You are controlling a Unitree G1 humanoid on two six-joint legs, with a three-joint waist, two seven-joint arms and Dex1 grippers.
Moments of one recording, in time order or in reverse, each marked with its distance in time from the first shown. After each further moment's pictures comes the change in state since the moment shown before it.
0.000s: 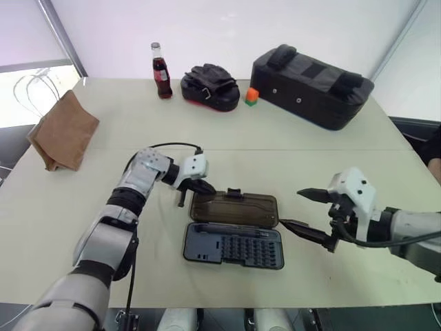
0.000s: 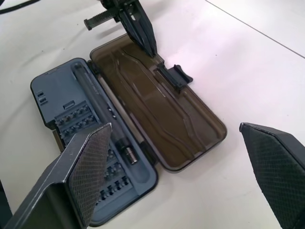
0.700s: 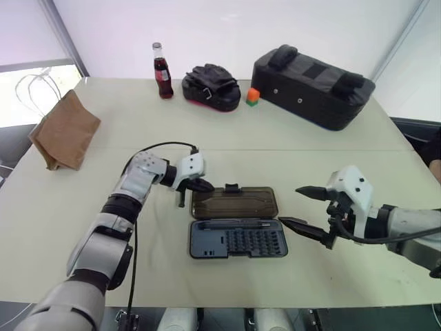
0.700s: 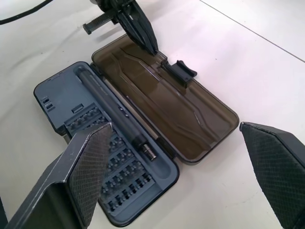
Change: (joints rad) left arm 0.060 0.024 0.001 -0.113 -0.041 0.091 0.090; right arm -0.022 0.002 0.028 0.026 -0.030 -0.020 0.020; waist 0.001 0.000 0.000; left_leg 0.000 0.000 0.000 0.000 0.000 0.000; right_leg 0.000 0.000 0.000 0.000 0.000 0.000
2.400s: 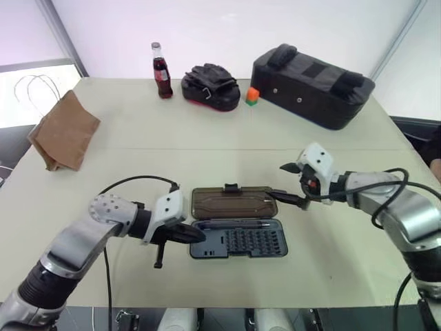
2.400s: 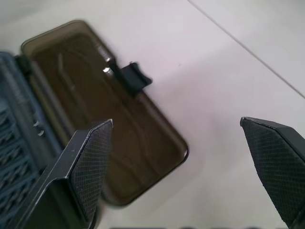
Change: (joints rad) left arm 0.582 0.430 0.014 -1.179 -0.442 0.699 0.105; right arm -0.415 0.115 0.435 0.508 -0.453 -0.225 0.216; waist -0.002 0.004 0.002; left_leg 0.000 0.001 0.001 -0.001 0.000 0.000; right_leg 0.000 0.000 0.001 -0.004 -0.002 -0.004
